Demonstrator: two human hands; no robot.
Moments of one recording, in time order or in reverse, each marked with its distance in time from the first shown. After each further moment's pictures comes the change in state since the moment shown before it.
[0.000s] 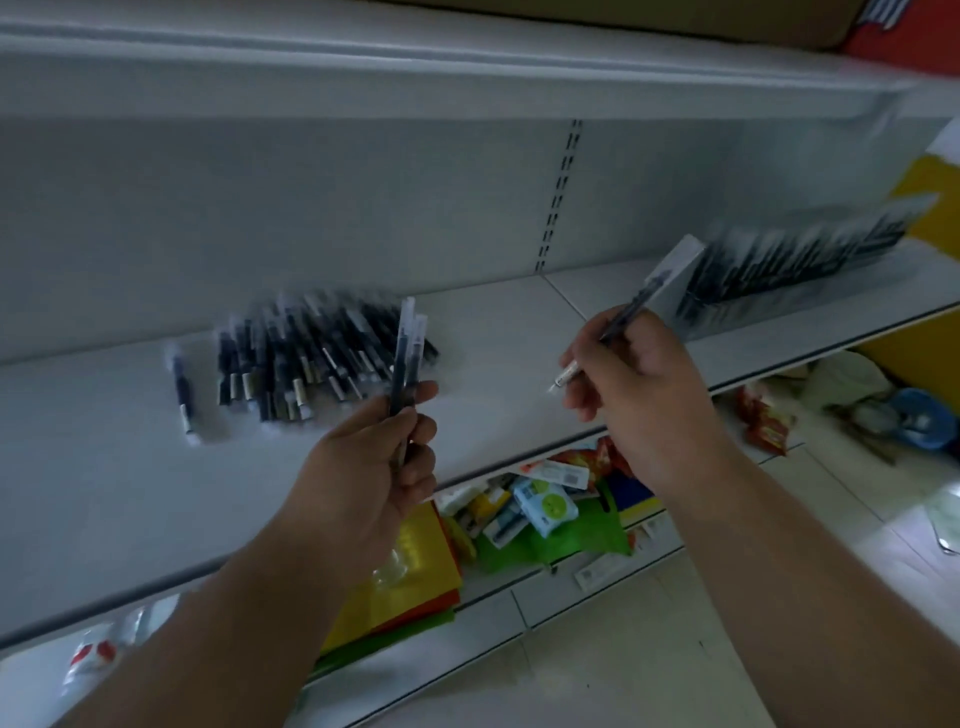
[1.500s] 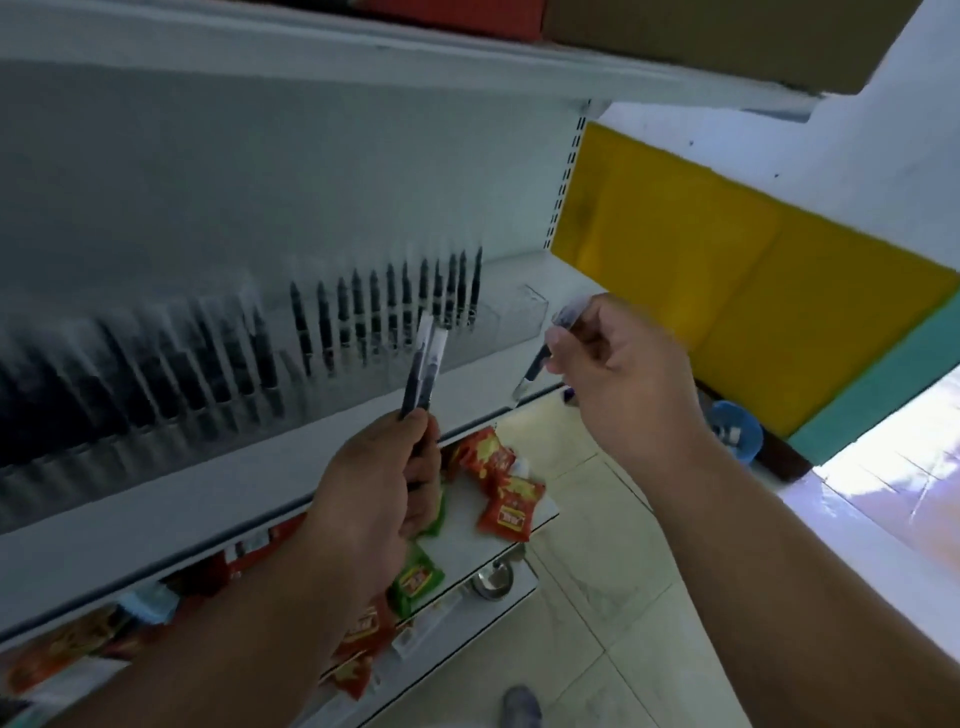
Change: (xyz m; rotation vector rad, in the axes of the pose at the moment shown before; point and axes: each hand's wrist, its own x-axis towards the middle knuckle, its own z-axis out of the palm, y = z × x) left_hand 0.256 -0.300 0.615 0.115 -0.153 -0.185; right_hand 0.264 0.162 -0.644 -0.559 0.258 -0.206
